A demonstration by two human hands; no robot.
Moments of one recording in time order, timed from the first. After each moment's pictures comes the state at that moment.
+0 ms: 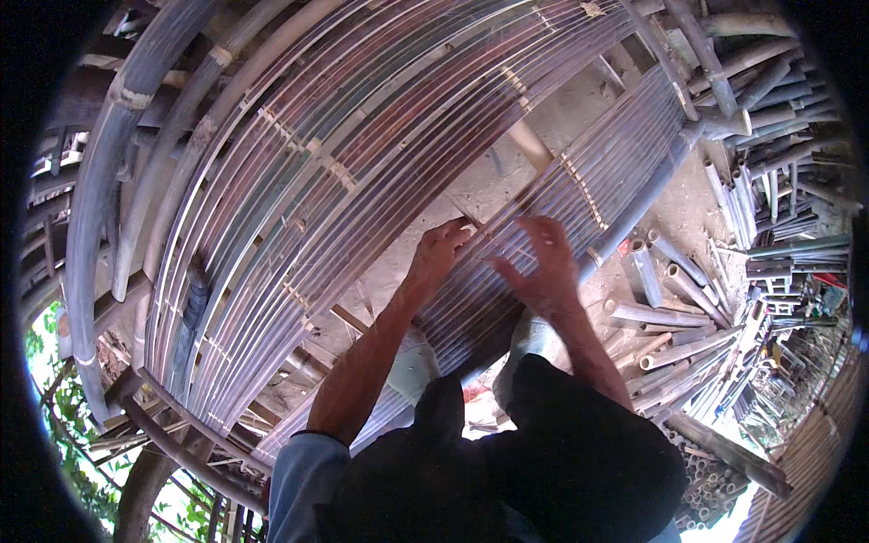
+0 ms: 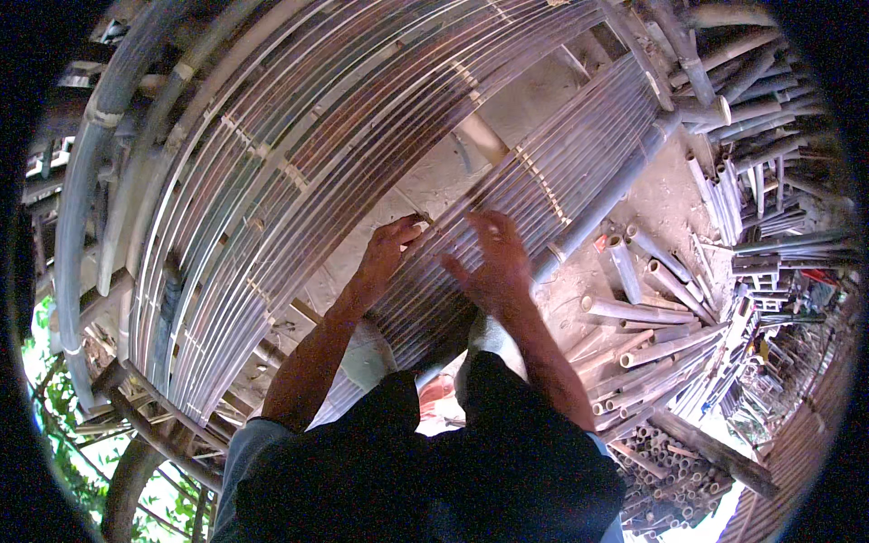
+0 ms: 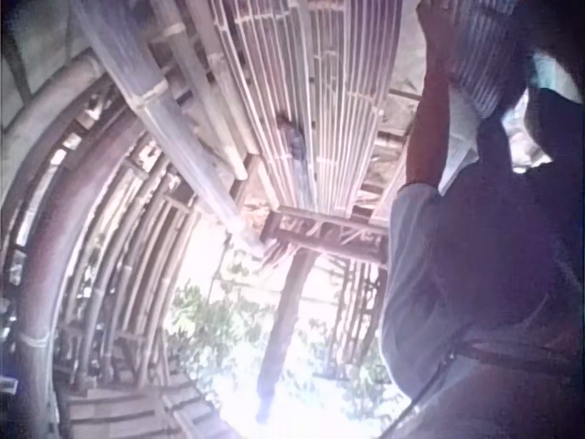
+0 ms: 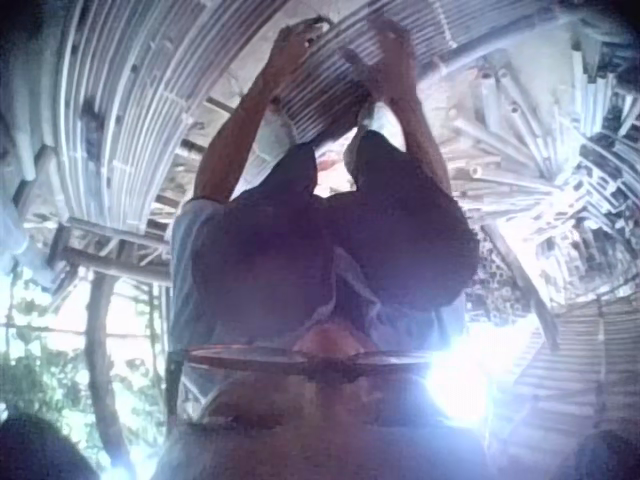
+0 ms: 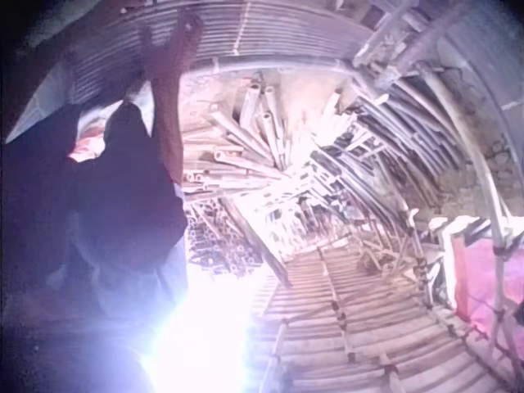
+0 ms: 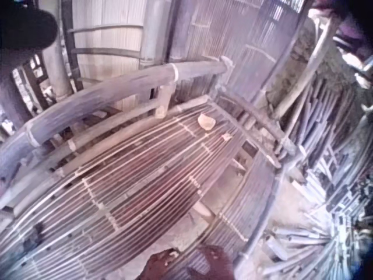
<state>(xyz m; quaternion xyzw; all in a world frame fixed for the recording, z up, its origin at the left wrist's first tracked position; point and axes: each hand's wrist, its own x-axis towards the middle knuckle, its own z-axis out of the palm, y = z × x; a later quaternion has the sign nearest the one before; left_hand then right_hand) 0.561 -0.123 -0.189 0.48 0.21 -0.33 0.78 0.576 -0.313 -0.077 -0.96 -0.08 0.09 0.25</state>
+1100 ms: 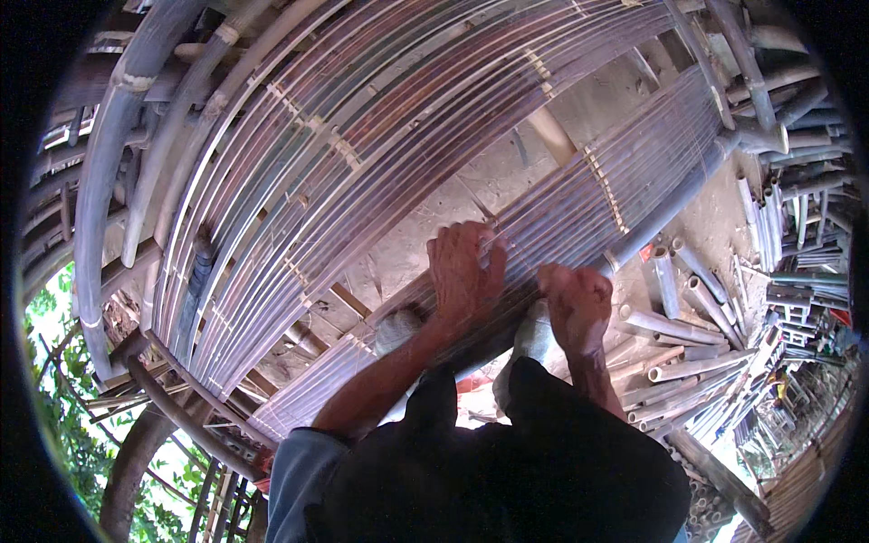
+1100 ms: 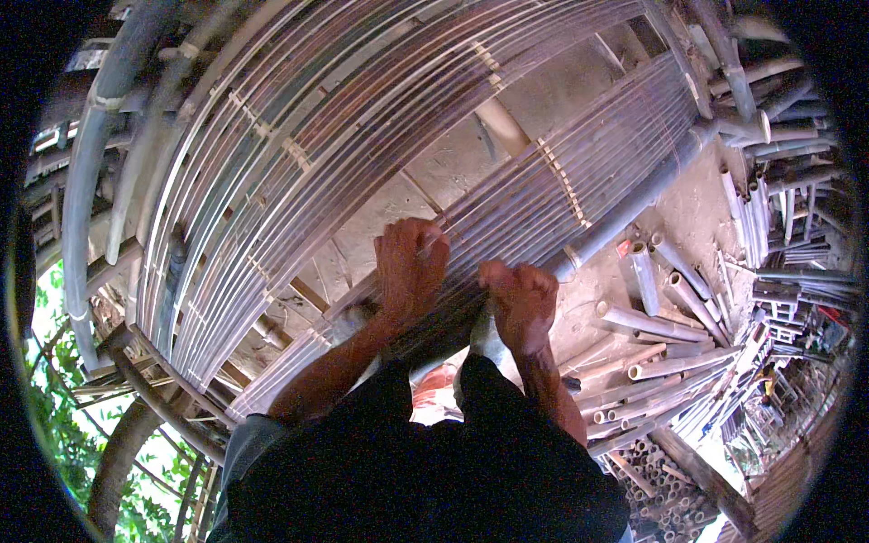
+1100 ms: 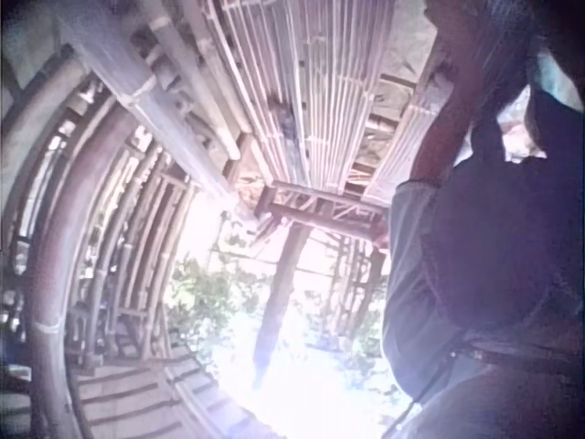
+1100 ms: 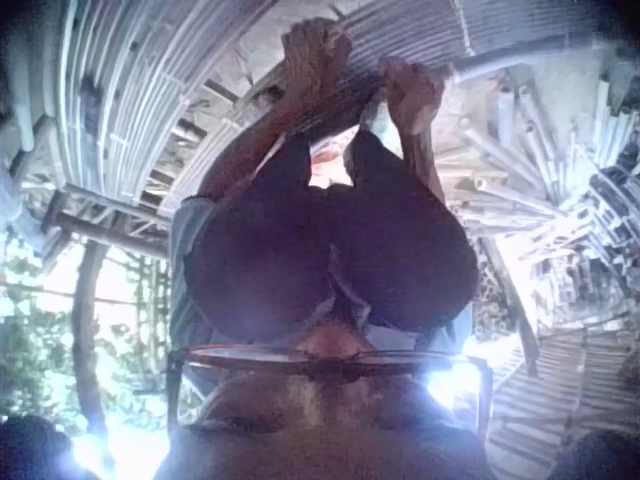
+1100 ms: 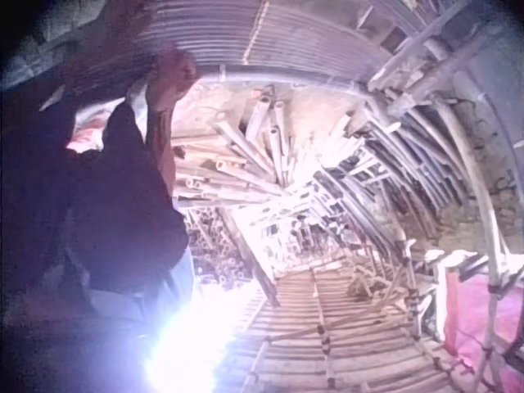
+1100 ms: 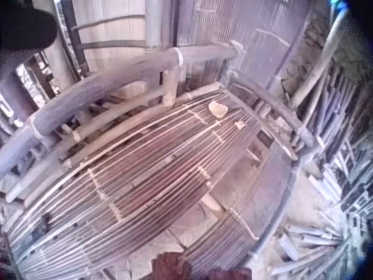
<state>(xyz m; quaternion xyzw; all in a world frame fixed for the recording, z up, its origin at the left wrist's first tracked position) 0.540 -0.183 -0.124 0.89 0.12 -0.01 0.44 0.536 -0.350 -0.069 -0.58 0.16 0.13 0.79</state>
